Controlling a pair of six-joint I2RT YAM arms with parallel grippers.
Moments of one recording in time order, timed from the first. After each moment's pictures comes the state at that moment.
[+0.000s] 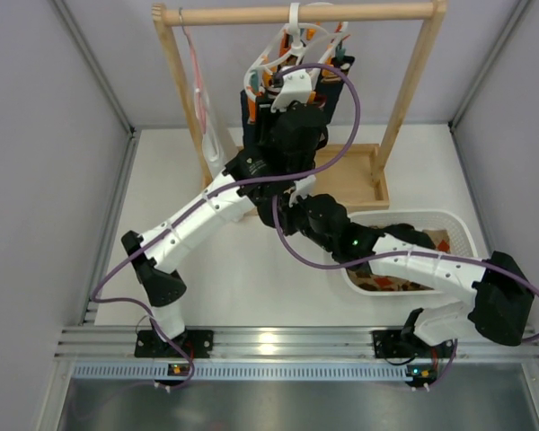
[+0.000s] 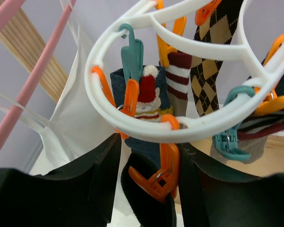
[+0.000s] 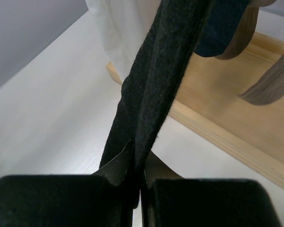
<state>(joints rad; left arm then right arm) -0.97 1.80 2.10 -0.50 -1.22 -0.07 1.00 1.34 0.93 0.17 0.24 0.23</state>
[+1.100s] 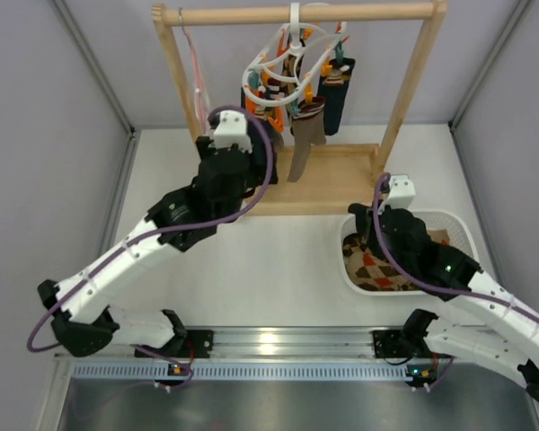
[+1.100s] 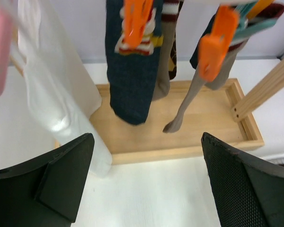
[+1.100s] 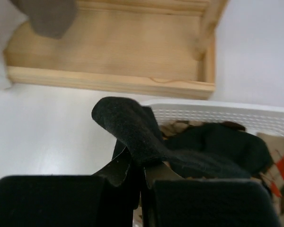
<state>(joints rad) -0.94 1.32 1.57 -0.49 -0.79 -0.29 0.90 0.77 0.85 -0.52 0.64 0.35</state>
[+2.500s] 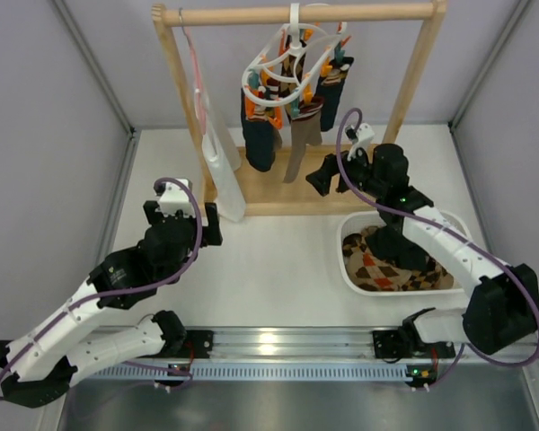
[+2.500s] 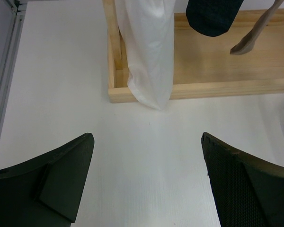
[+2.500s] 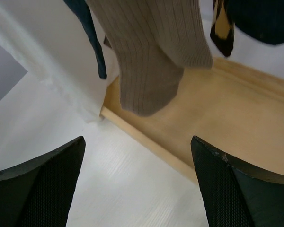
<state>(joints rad) -0.94 0.74 1.04 -0.76 -0.80 -0.39 0.42 1.29 0.98 0.06 -0.33 0.21</state>
